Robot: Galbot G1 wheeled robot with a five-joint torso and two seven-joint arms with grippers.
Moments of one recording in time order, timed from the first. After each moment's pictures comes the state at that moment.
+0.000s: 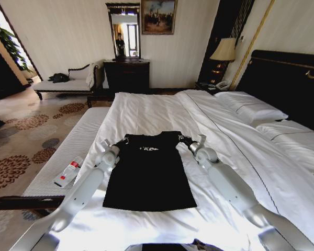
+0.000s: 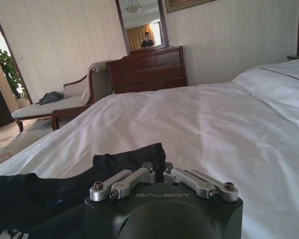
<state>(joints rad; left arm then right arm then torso) 0.73 -1.01 -0.08 -1.56 -1.30 0.17 -0.24 -0.70 0.96 0.09 1.54 0.90 -0.28 0.10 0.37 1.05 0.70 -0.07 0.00</state>
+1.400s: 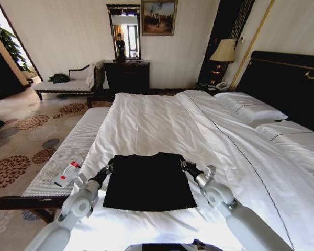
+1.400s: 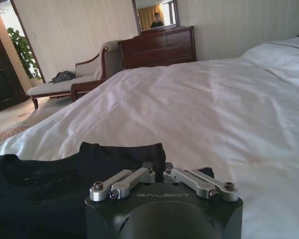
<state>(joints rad) 1.45 -0.92 -0.44 -2.07 -1.16 0.16 -0.26 -1.30 0.91 0.29 1.99 0.78 -0.24 0.14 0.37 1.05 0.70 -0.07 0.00</state>
